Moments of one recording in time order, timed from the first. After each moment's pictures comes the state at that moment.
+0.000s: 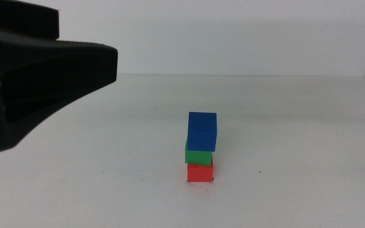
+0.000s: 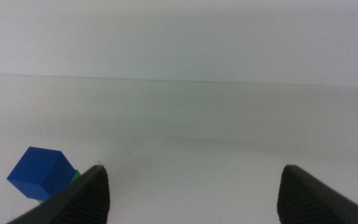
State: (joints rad) left arm -0.73 0.76 -1.14 -0.23 0.76 0.15; right arm 0.10 0.74 -0.89 0.21 0.69 -0.09
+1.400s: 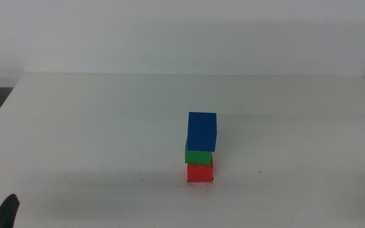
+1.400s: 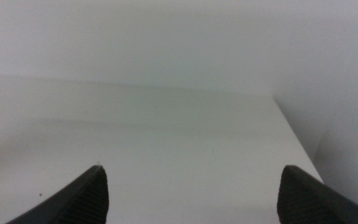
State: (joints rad) left arm -0.06 0.00 0.00 -0.15 0.22 0.15; right arm 0.00 0.01 0.00 0.01 0.21 -0.09
